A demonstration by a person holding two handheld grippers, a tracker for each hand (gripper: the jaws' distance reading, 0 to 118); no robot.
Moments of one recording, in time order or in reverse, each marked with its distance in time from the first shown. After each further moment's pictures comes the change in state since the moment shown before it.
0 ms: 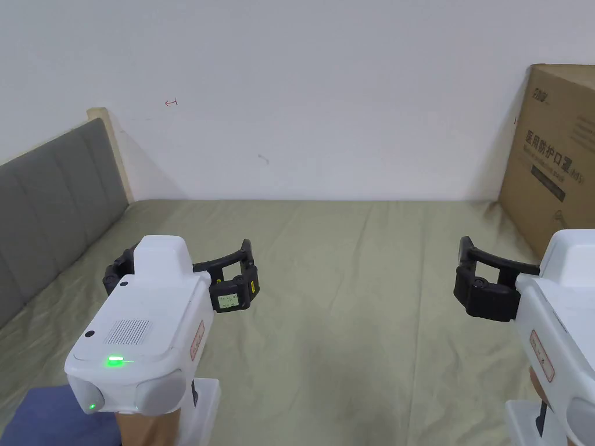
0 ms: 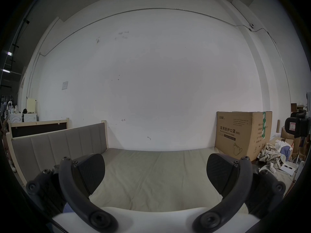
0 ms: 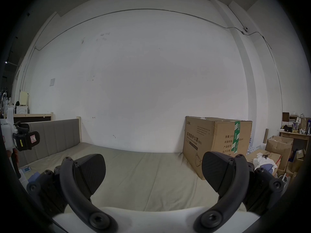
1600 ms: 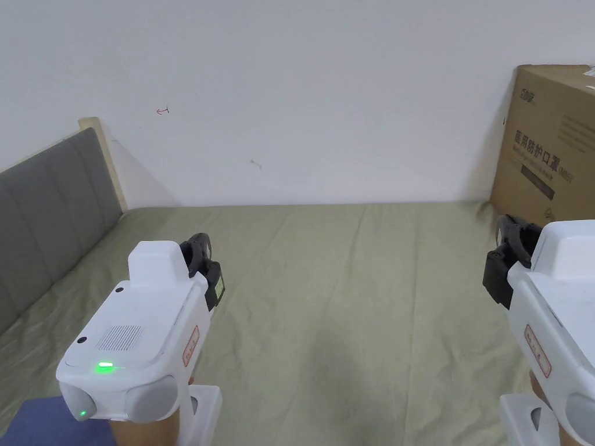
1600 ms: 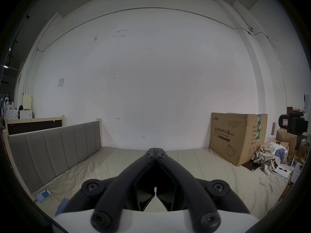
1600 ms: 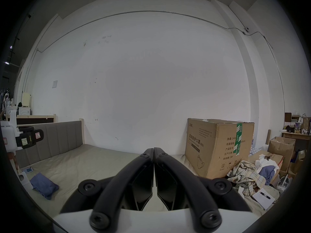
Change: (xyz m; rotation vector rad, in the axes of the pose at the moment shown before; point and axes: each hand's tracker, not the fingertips) left arm 0.006 0.006 0.003 -0.003 -0.048 0.029; right arm 0.003 0.011 0.008 0.022 0.027 -0.005
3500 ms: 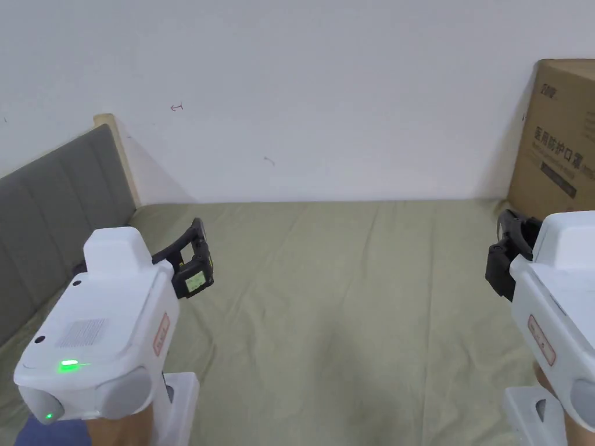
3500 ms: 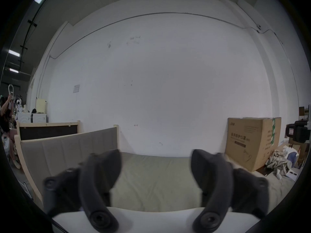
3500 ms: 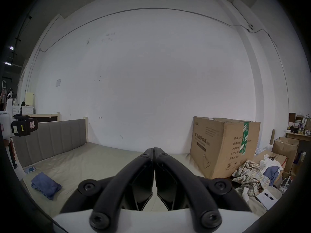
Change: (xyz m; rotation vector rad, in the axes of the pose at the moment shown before) left arm -0.028 0.018 0.011 0.058 0.135 -0.002; right arm -0.016 0.005 -0.014 -0.015 0.033 0.008
